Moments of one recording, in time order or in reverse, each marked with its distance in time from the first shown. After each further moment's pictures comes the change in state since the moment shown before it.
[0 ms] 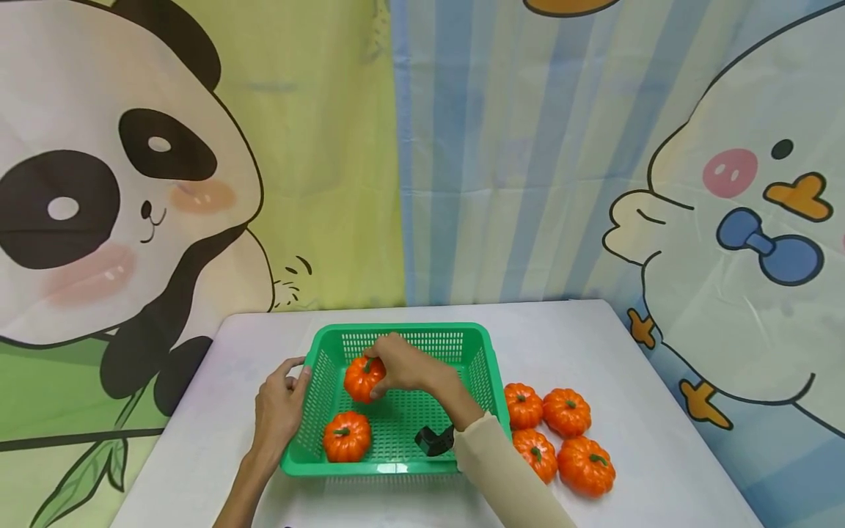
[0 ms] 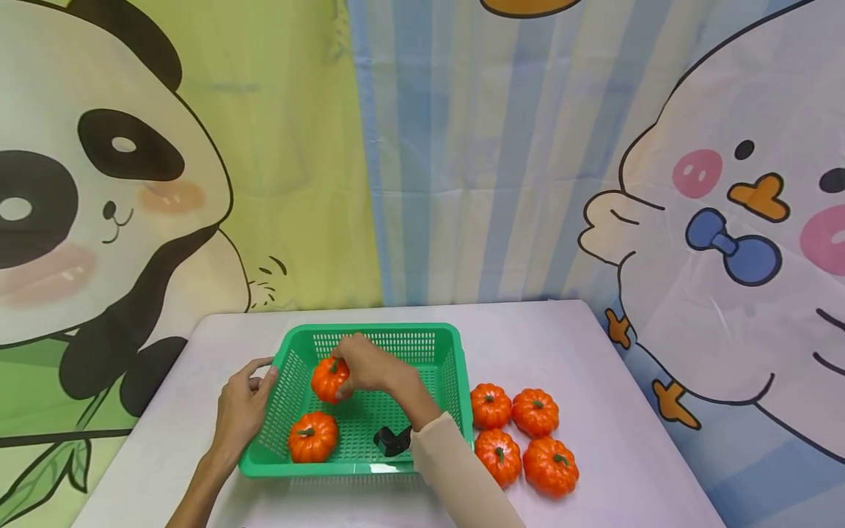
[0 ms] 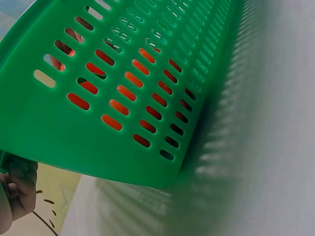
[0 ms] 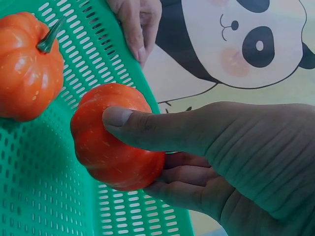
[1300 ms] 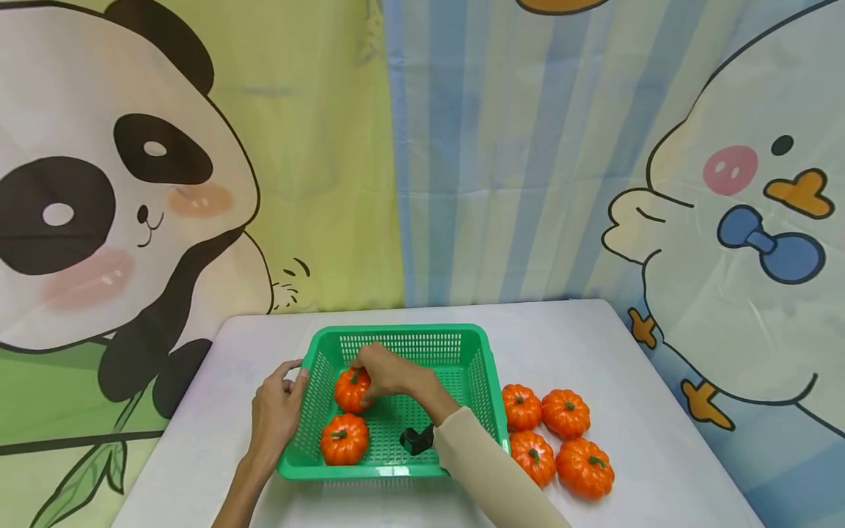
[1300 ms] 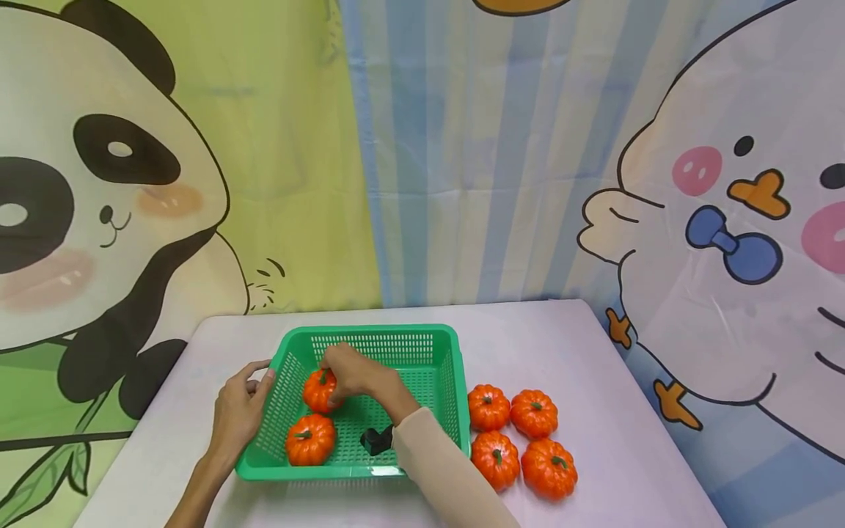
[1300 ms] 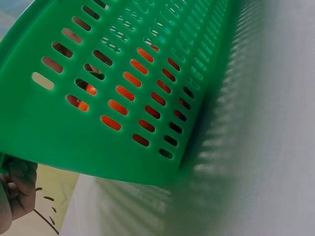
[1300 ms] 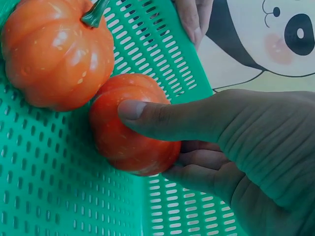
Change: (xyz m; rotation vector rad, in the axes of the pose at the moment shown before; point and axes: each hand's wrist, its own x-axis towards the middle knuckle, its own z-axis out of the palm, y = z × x) left_hand -0.001 0.003 -0.001 0.037 -0.003 -0.021; right_hand 0.027 0.015 0.032 -0.066 -0.037 -0.074
